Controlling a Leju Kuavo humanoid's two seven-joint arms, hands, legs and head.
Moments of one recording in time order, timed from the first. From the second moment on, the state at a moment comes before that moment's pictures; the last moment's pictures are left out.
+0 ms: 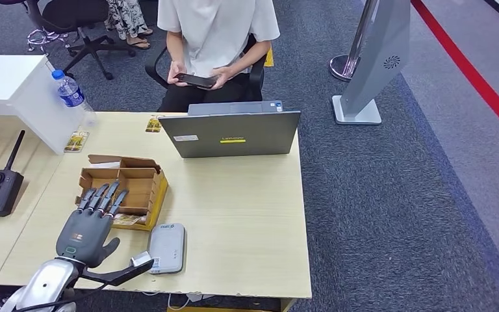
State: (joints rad) left arm 0.06 0.43 -0.34 -1.65 -1.34 0.16 0.10; right arm 0.01 0.14 -1.09 -0.37 1.38 0.05 0.09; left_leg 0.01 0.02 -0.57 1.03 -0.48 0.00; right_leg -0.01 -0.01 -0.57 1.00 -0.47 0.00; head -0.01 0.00
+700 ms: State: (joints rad) left arm -0.05 0.32 -0.38 -1.48 -1.35 0.16 0.12; right arm 0.01 0.14 -1.11 -0.37 1.41 0.05 0.08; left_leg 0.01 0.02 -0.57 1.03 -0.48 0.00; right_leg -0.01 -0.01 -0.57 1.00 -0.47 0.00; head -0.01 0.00
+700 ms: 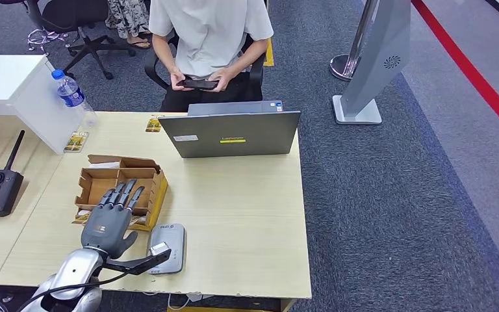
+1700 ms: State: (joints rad) left arm -0.03 0.33 -0.25 -1.52 -1.27 0.17 0.14; right arm 0.01 0.16 -1.17 -0.41 1.46 0.06 0.08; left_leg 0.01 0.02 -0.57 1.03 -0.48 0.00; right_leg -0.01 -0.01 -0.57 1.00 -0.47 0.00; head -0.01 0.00
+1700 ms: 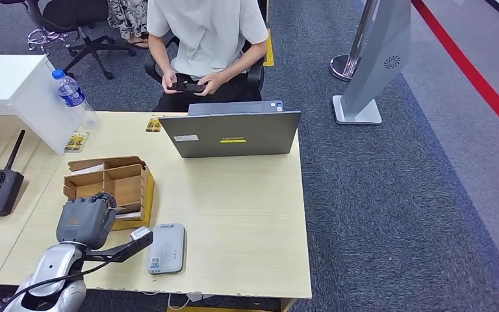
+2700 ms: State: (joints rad) left arm -0.87 0.24 -0.41 -1.09 -1.45 0.10 0.21; right arm -0.04 0.12 -1.12 -0.29 1.57 0.02 0.07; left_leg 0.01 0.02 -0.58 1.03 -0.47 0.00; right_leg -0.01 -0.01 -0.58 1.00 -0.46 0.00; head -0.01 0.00
